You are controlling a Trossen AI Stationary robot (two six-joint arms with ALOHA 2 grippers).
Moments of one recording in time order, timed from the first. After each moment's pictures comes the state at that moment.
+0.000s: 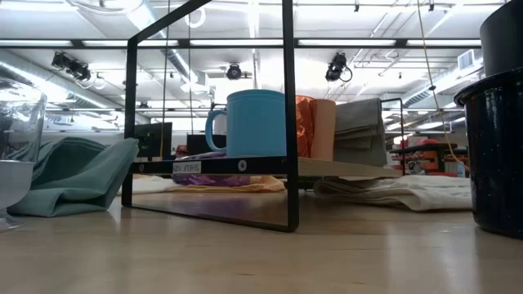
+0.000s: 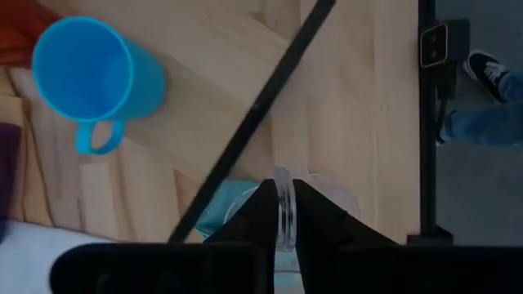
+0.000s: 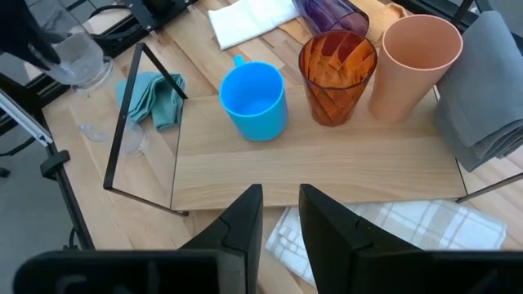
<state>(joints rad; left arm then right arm) -0.47 1.90 2.19 -1.57 -0.14 -0.37 0.65 1.38 1.62 -1.38 0.66 1.23</state>
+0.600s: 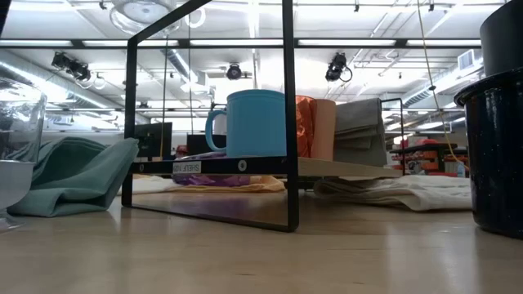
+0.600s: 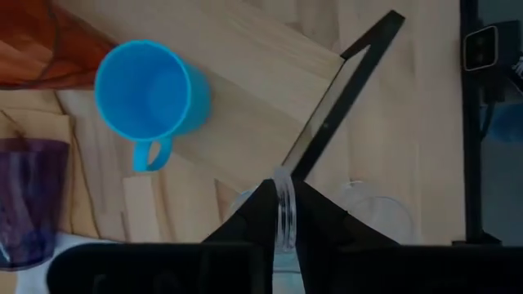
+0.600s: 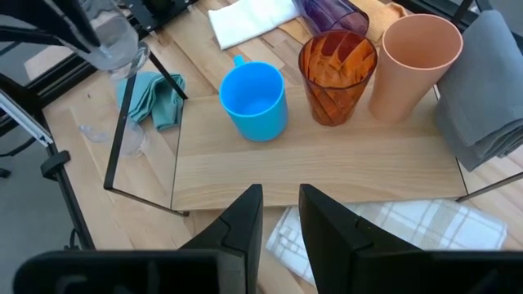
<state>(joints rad) -0.35 1.90 2.19 -1.57 -0.14 -0.22 0.65 1.38 1.62 -1.38 0.66 1.23</state>
